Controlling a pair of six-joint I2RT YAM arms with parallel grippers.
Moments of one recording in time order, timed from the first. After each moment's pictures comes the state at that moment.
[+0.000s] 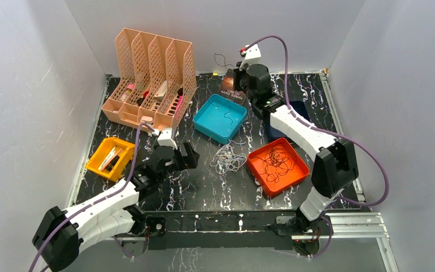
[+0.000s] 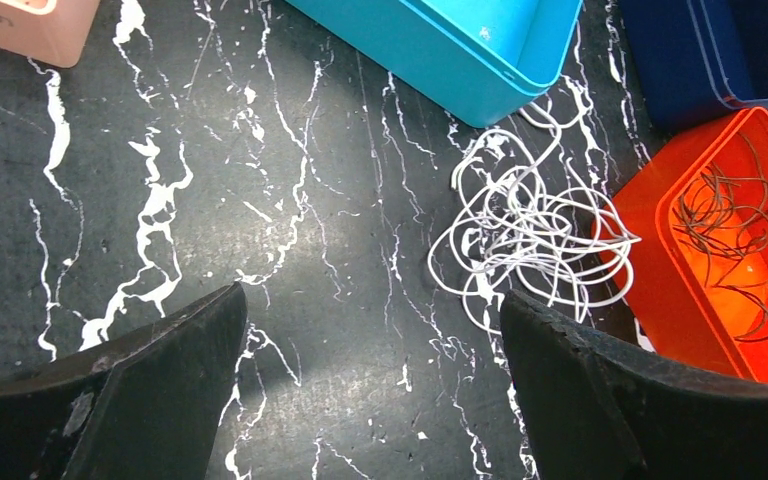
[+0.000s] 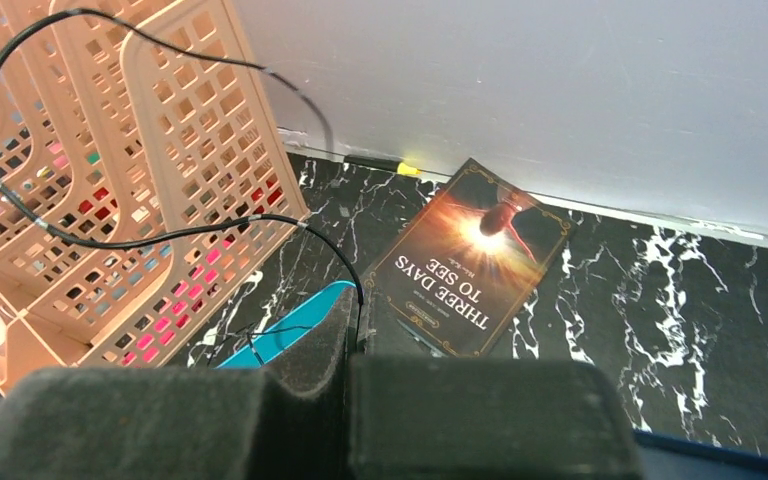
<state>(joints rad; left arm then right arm) -0.74 0.91 0.43 -0.01 -0.29 -0.61 0.58 1.65 1.43 0.09 0.24 0.12</state>
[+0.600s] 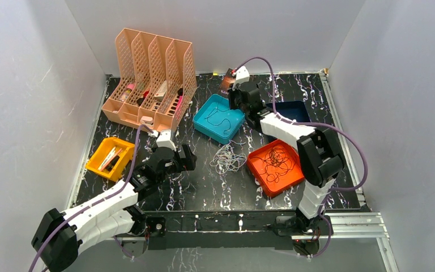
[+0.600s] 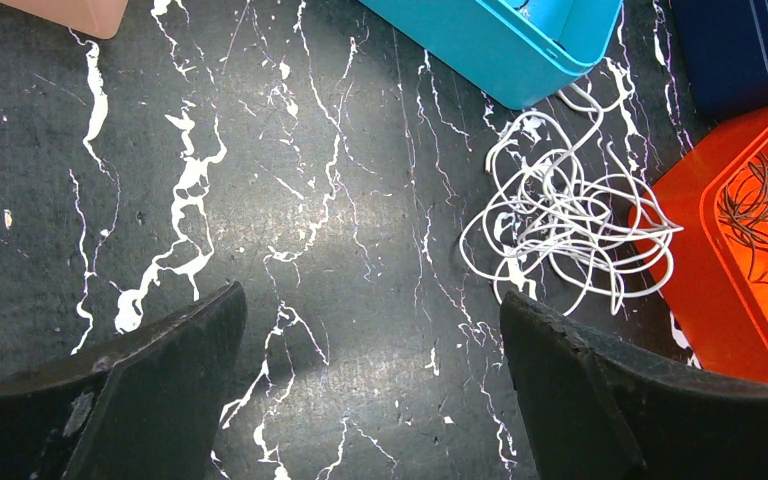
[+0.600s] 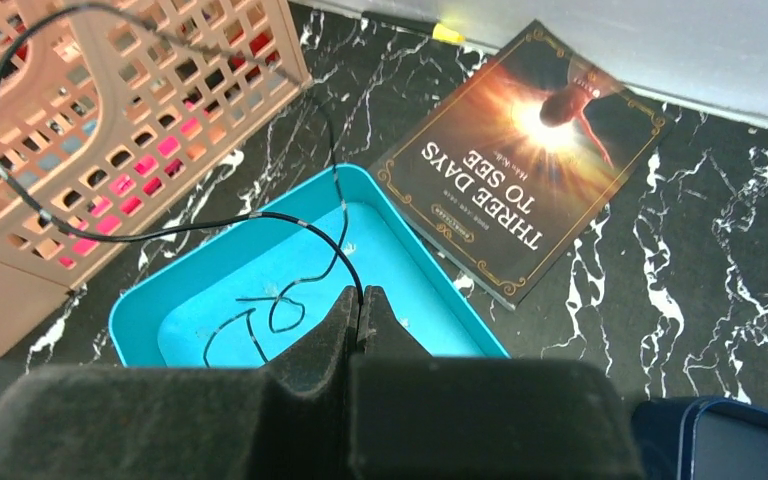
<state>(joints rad) -0.74 0.88 0.43 -0.10 -0.32 -0.61 0.58 1.80 1.25 0.26 0.13 0.10</state>
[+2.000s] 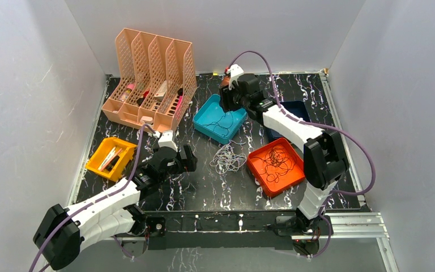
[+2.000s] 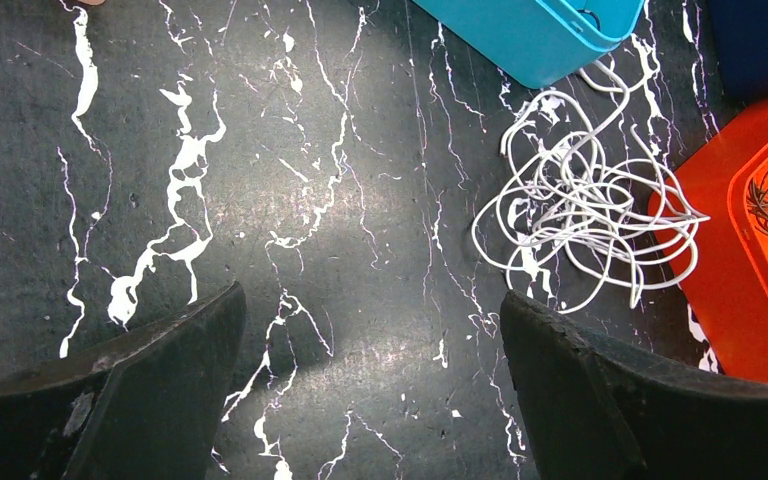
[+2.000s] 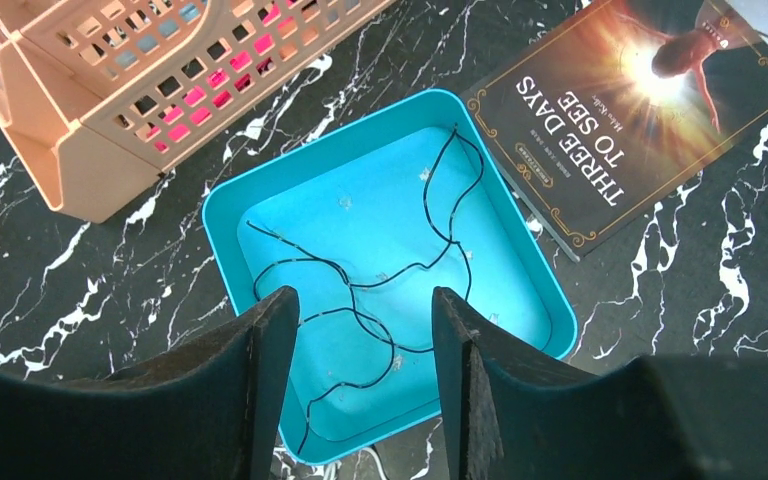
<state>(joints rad) -0.74 0.93 0.43 -0.10 -0.31 -0.63 0.58 1.78 1.41 -0.13 -0.08 0.07</state>
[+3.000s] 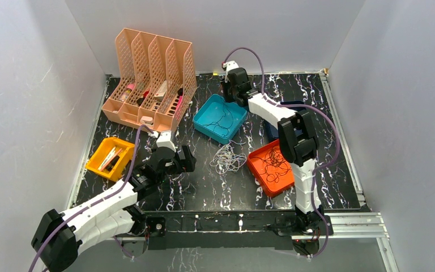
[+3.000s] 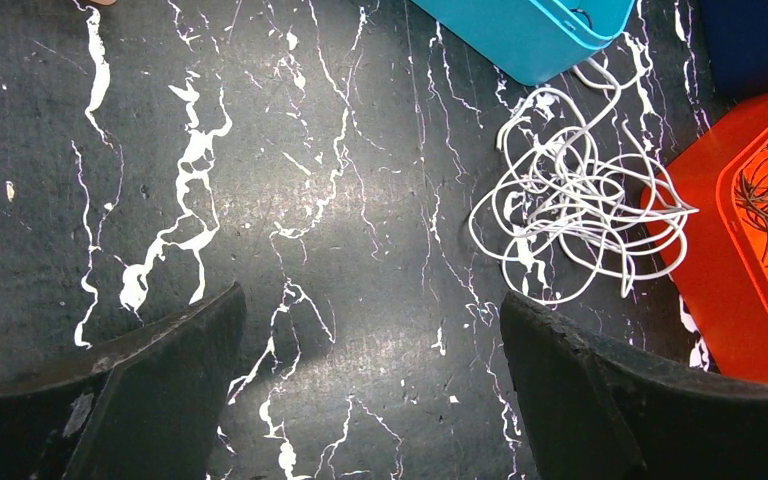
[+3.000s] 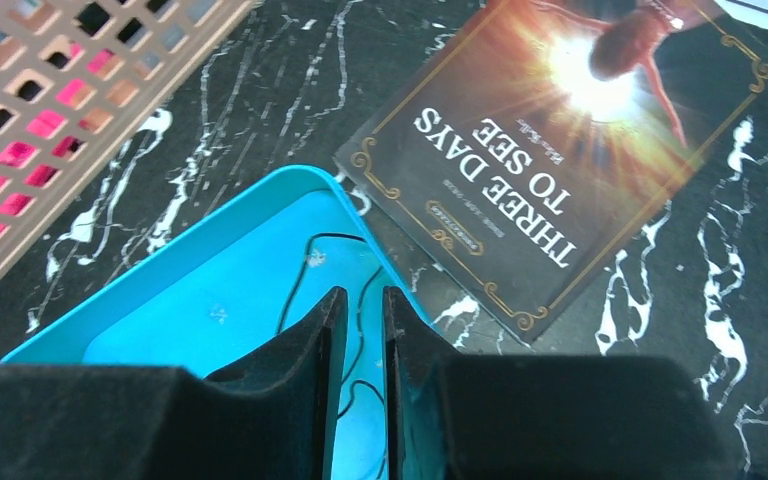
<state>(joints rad) -0.74 0.88 0.44 -0.17 -0.30 -0.63 0.53 2.16 1.75 -0.15 0.06 0.11</state>
